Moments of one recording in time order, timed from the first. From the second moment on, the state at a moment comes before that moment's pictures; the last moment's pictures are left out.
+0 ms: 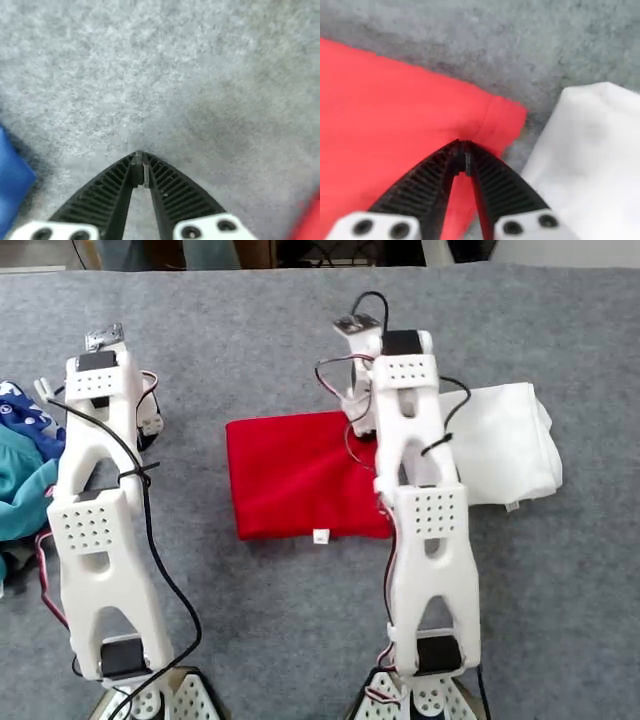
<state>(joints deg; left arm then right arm) -14.1 46.9 -40.0 83.4 9.4 -7.6 59.6 -64.0 100.4 15.8</state>
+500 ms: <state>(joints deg) 4.4 40.4 -56.9 98.8 5.4 -8.1 36.4 -45.9 100.7 18.6</state>
